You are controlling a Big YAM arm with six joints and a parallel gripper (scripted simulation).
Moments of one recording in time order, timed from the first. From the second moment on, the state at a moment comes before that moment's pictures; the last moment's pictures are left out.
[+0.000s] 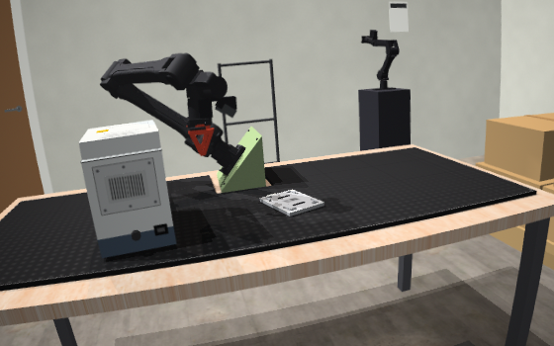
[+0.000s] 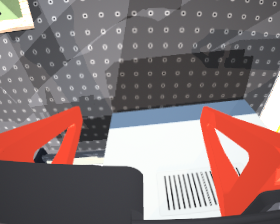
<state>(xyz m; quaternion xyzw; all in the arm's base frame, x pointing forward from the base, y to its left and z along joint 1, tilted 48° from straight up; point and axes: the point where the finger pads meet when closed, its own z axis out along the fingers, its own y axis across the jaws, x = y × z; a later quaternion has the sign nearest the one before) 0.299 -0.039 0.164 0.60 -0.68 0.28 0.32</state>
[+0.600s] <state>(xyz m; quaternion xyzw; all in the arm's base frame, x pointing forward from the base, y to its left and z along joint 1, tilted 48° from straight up) 0.298 -0.038 0.163 0.60 -0.69 0.27 0.31</state>
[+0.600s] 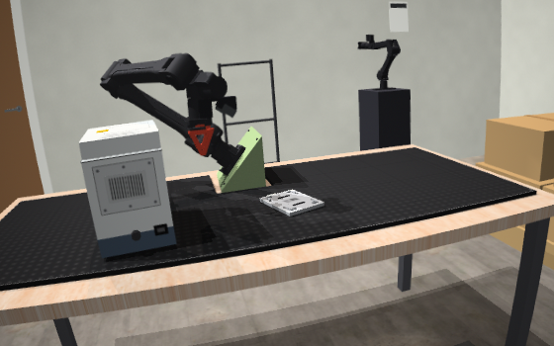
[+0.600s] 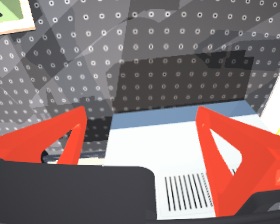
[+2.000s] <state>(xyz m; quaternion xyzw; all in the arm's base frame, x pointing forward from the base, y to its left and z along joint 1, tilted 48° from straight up) 0.429 -0.027 0.117 0.24 -0.96 0.12 0.11</state>
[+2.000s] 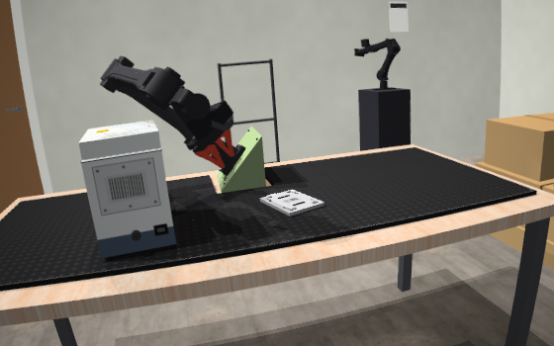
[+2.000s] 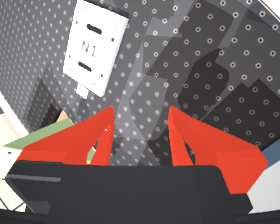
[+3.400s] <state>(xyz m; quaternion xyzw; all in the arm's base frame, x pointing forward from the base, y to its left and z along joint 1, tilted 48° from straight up) 0.538 -0.042 0.097 -0.04 -1.00 0.00 0.01</state>
